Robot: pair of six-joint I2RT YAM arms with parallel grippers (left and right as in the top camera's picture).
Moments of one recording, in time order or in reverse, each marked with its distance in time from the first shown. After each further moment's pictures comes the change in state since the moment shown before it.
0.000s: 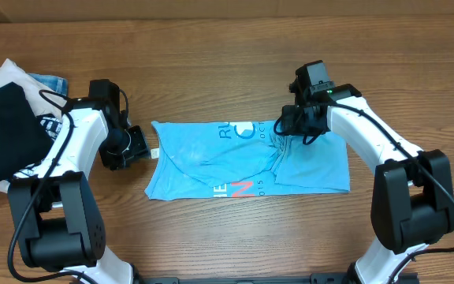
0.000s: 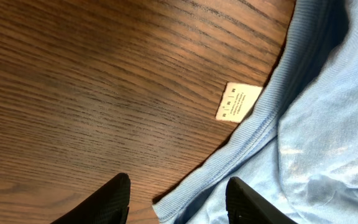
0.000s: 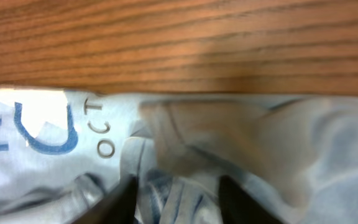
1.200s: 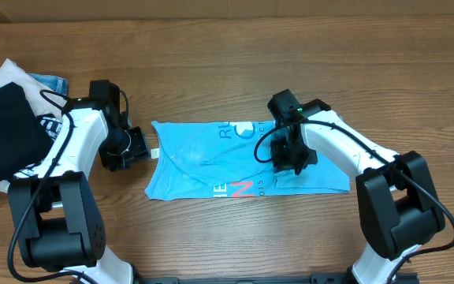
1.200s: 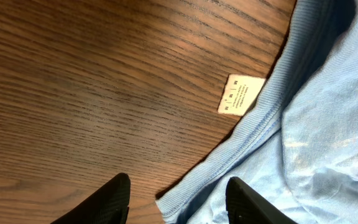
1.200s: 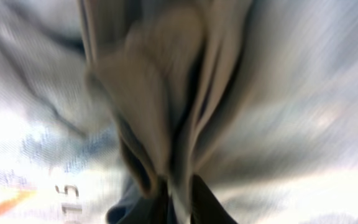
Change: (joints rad) left arm 0.000 0.000 0.000 -0.016 0.000 0.023; right arm 0.161 -0.001 -0.074 -0.262 0.097 0.074
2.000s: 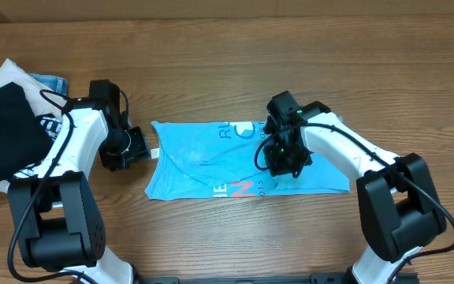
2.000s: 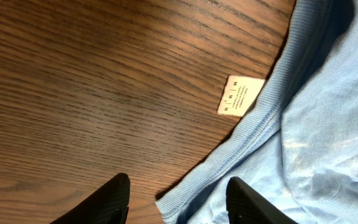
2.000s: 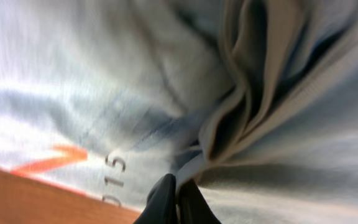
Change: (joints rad) left arm 0.000 0.000 0.000 0.002 0.000 0.000; right arm 0.013 -0.013 -0.022 0.034 -0.152 -0.174
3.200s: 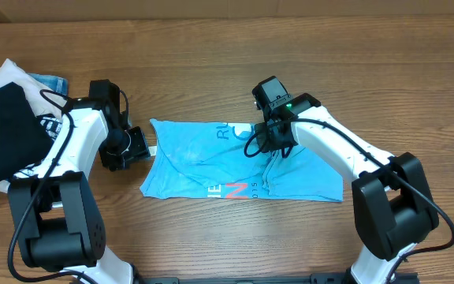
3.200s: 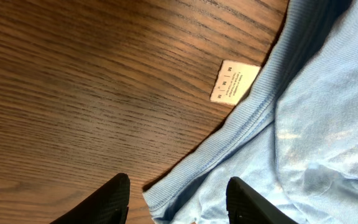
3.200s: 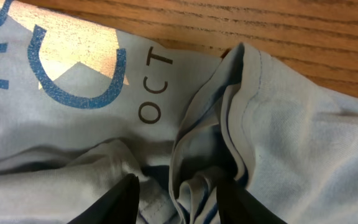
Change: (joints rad) left arm 0.000 0.000 0.000 0.001 0.000 0.003; right arm 0.046 0.027 0.122 0.144 0.248 0.102
